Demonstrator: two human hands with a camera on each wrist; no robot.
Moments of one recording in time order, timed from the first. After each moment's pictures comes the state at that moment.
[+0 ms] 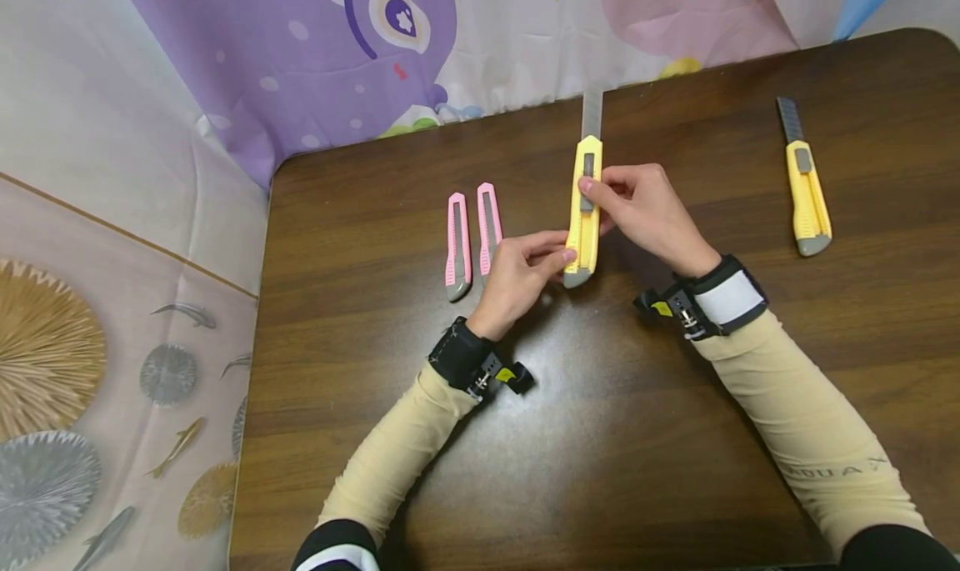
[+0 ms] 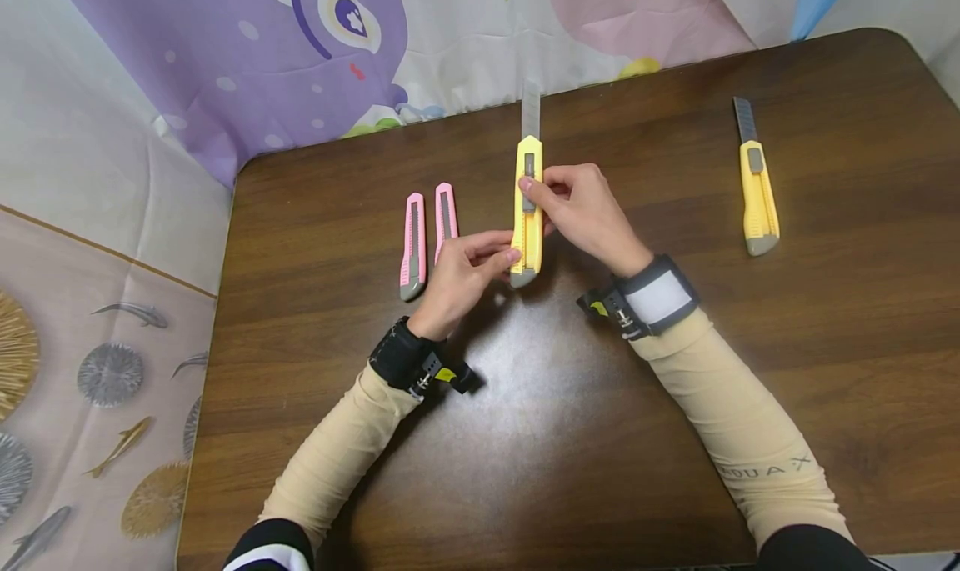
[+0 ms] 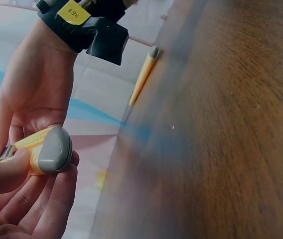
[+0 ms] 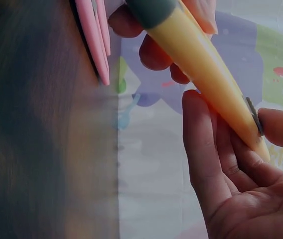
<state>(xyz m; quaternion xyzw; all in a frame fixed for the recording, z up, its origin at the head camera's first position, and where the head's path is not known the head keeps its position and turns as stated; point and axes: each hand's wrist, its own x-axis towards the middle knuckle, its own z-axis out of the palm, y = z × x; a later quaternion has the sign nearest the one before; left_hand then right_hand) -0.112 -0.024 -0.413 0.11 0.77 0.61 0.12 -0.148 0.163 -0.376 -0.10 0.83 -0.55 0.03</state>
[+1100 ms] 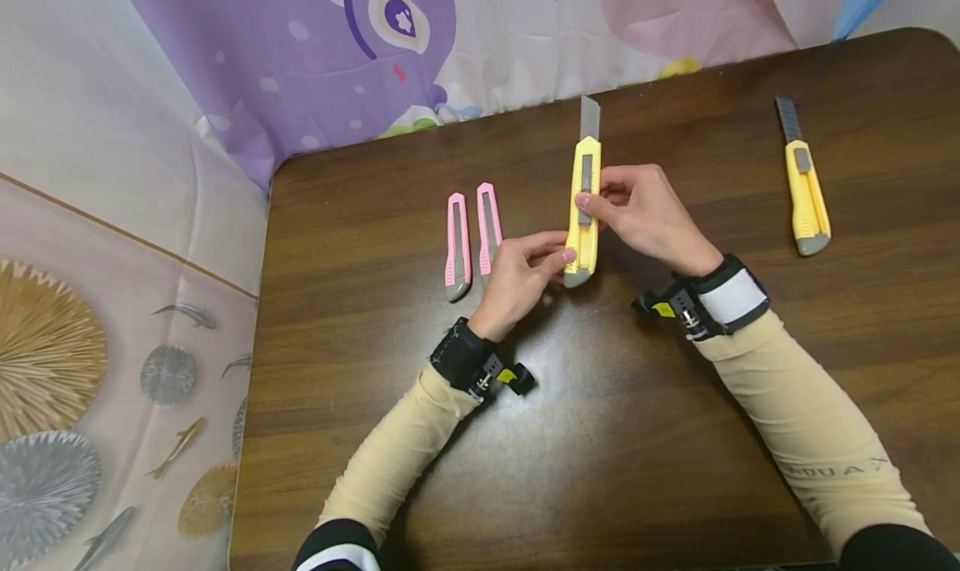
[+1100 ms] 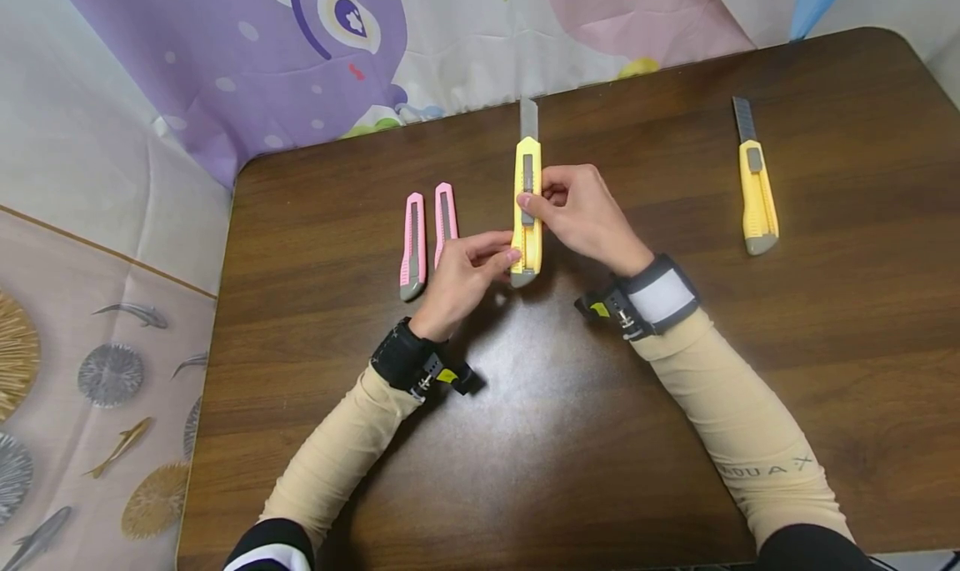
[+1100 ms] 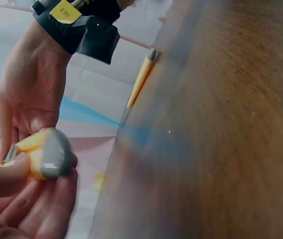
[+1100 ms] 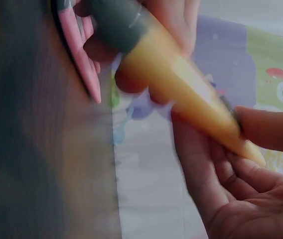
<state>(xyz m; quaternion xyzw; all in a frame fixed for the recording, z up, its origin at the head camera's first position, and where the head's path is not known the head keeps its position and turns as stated) -0.111 -0.023 -0.413 0.11 0.78 0.61 0.12 -0.146 0.163 -0.376 -0.11 0.85 -0.52 0.01</state>
